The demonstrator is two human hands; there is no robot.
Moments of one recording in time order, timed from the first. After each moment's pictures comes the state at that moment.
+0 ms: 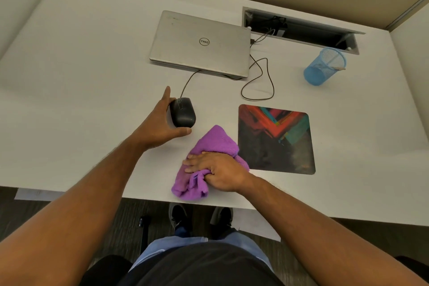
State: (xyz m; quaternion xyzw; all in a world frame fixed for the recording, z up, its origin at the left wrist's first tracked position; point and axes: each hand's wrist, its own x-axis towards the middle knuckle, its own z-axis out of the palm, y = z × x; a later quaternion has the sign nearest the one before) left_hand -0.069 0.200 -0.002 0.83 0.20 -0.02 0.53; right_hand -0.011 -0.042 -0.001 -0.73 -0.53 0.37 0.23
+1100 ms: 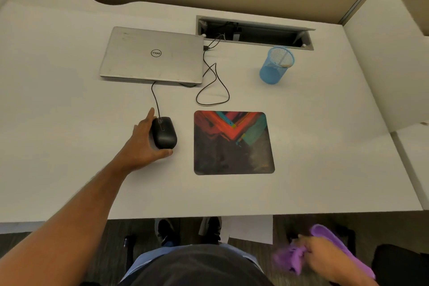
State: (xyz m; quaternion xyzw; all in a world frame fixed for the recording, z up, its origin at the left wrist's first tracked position) left_hand -0.042 0.124 -0.012 0.86 0.20 -0.05 0.46; right_hand -0.013 -0.417 0.005 -0.86 -0.27 0.39 0.21
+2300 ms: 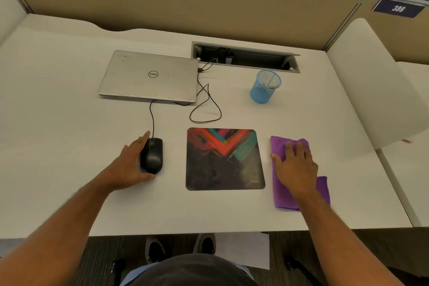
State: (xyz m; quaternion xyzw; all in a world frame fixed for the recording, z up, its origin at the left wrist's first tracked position) left_hand -0.056 0.137 -0.005 0.90 0.16 -0.10 0.39; right_hand 0.143 -0.296 0.029 -0.99 -0.05 0.09 -0.03
